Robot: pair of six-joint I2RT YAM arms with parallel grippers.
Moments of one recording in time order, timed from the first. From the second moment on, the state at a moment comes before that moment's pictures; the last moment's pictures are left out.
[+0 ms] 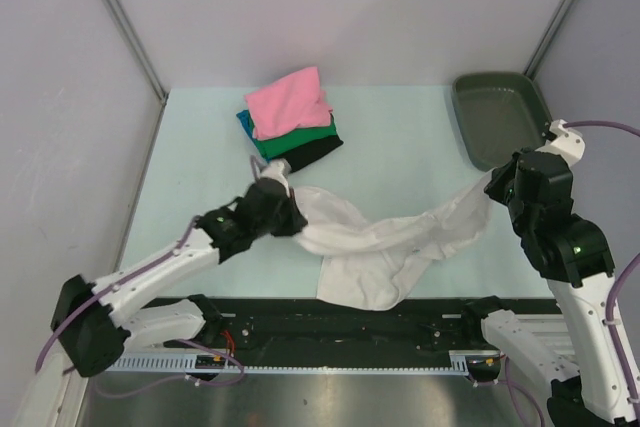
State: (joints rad) left arm -0.74 1.04 0.84 -0.39 -0.11 -0.69; right arm 0.30 0.78 1.26 -0.91 0.48 0.54
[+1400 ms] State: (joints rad) left arm -0.87 1.40 0.74 -0.40 -0.06 -0.86; right arm 0.30 0.71 1.14 -0.90 0.40 0.51
